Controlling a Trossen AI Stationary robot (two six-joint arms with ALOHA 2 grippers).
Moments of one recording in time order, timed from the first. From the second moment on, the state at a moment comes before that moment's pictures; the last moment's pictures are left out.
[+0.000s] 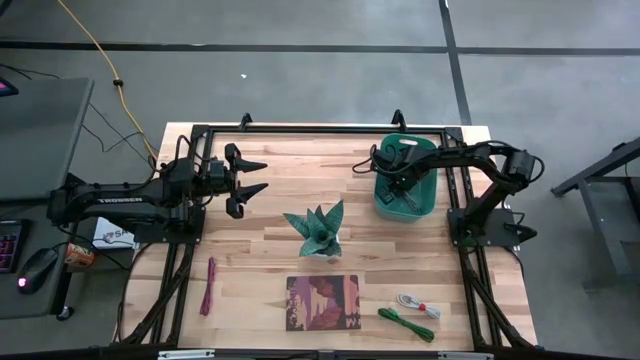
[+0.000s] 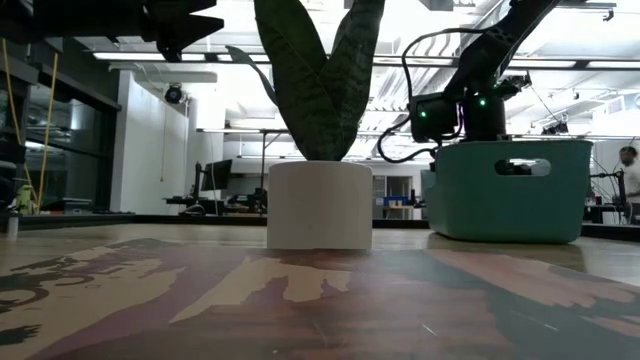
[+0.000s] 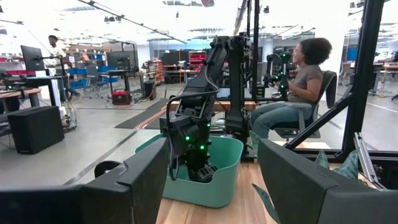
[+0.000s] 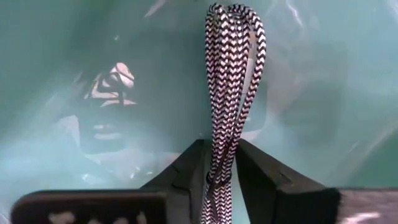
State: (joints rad) left arm 0.30 0.63 0.34 0.42 0.04 0.03; right arm -0.46 1.64 0.86 -0.79 0.15 0.47
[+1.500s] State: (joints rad) left arm 0.30 0.63 0.34 0.33 0.05 -0.21; right arm -0.03 0.75 0.49 0.31 0.10 0.03
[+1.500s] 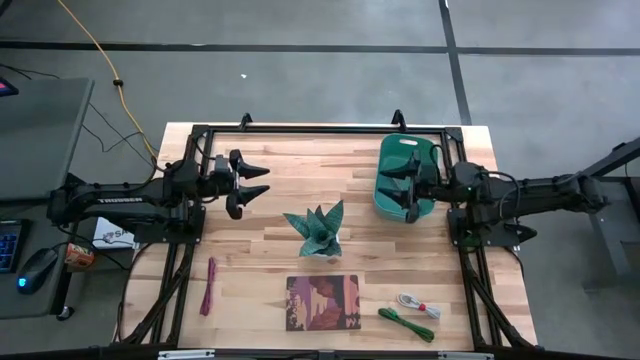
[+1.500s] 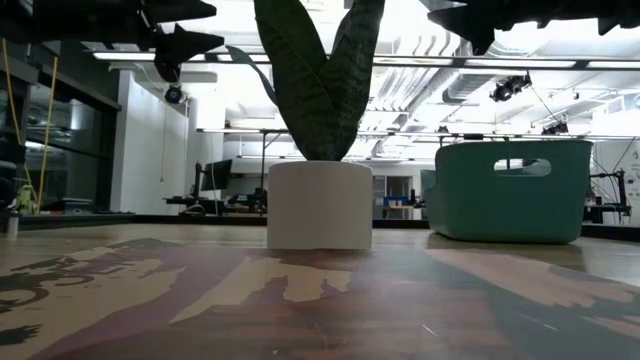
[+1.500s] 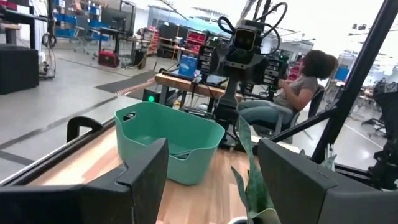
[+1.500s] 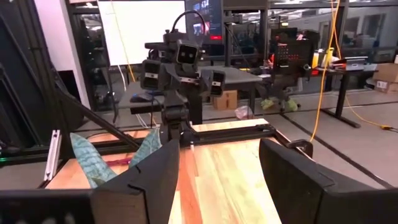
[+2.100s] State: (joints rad) left arm 0.30 0.63 0.34 0.35 0.13 -0.10; right arm -0.03 0.75 0.50 0.31 0.10 0.06
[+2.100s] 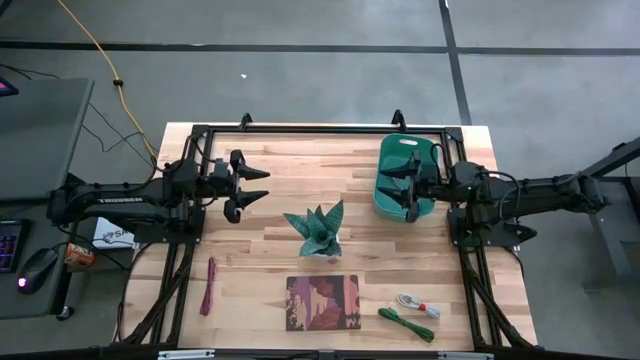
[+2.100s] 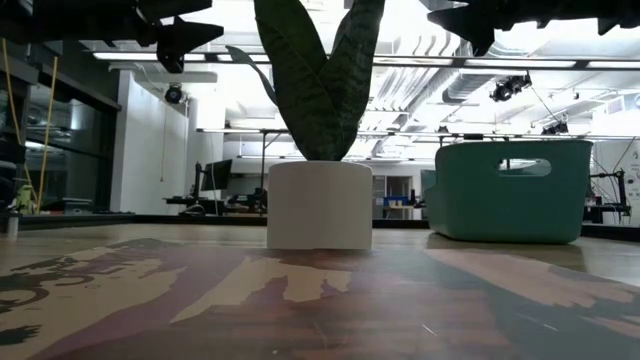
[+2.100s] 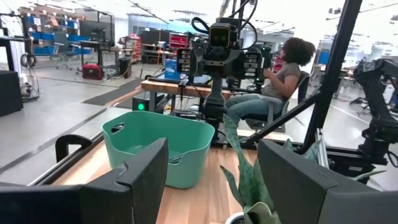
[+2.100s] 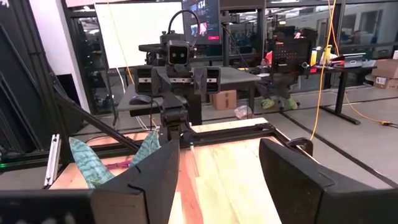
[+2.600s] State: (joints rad) left arm 0.30 0.63 0.34 0.37 0.22 -0.11; right arm 0.32 0.92 0.71 -0.26 0.16 0.49
